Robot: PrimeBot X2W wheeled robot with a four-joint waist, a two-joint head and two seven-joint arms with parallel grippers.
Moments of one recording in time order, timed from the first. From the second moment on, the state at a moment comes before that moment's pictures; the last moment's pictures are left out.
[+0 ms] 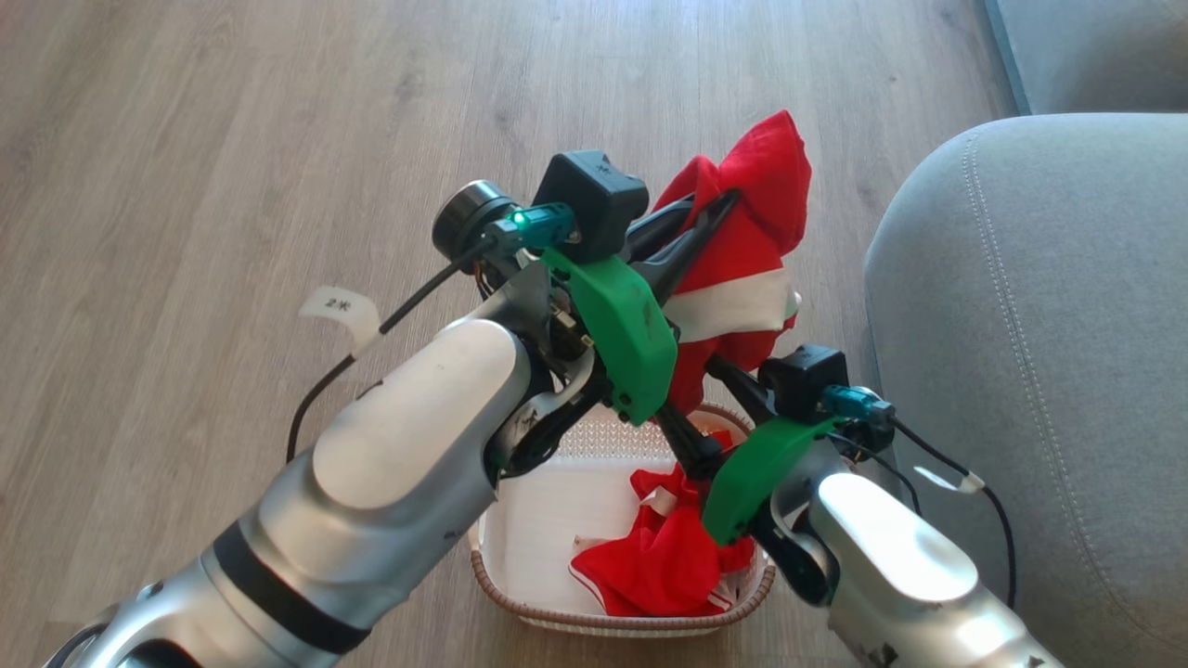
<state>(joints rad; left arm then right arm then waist) -0.79 0.14 -0.90 0.23 -0.63 0.01 0.12 -0.49 -0.07 0.63 0.68 0.53 0.12 -0.25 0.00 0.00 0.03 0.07</state>
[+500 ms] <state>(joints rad) -0.79 0.15 -0.90 0.24 -0.65 0.01 0.12 -0.50 -0.07 0.57 0.64 0.53 0.12 -0.25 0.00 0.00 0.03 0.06</state>
